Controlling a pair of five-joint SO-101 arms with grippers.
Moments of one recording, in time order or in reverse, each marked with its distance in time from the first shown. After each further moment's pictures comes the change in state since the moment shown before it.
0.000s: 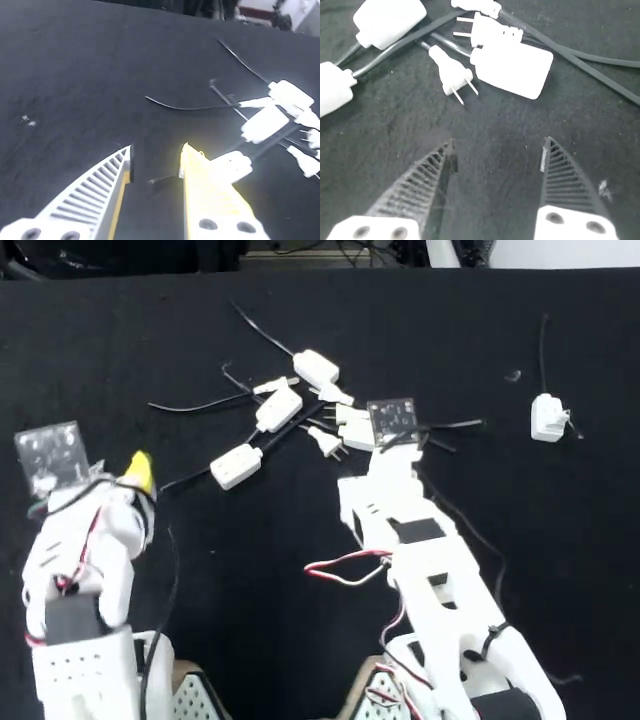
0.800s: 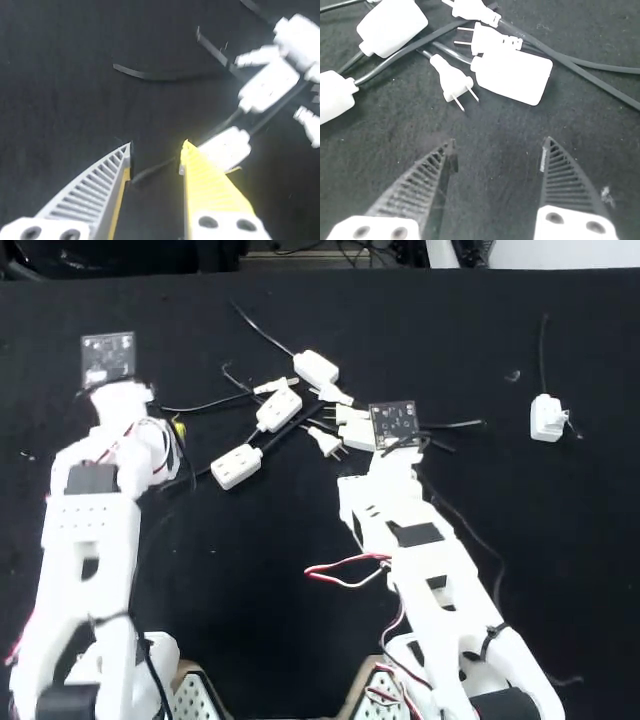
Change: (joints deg) left arm 6.2 47.3 -24.1 -3.9 -2.2; right arm 0.0 -0.1 1.8 -3.9 -0.4
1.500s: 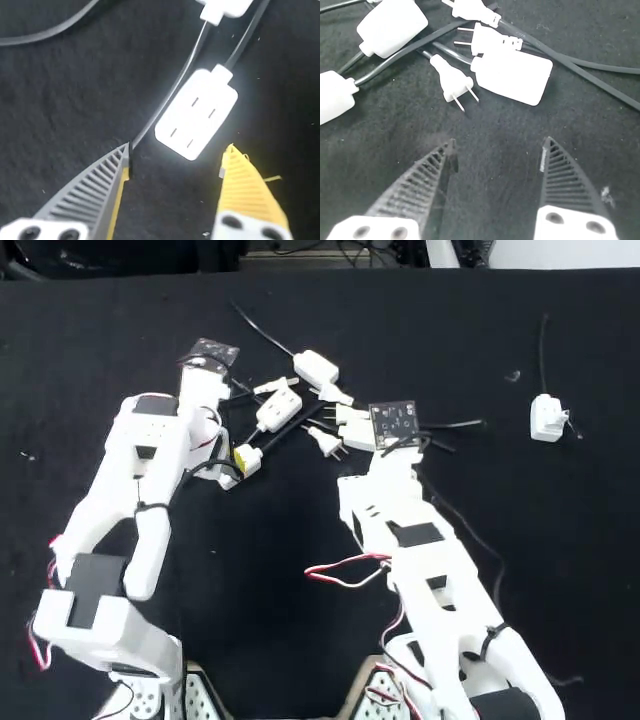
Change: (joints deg) left arm 8.4 36.0 -22.8 11.3 -16.9; right arm 0.1 0.0 0.0 0.0 0.0
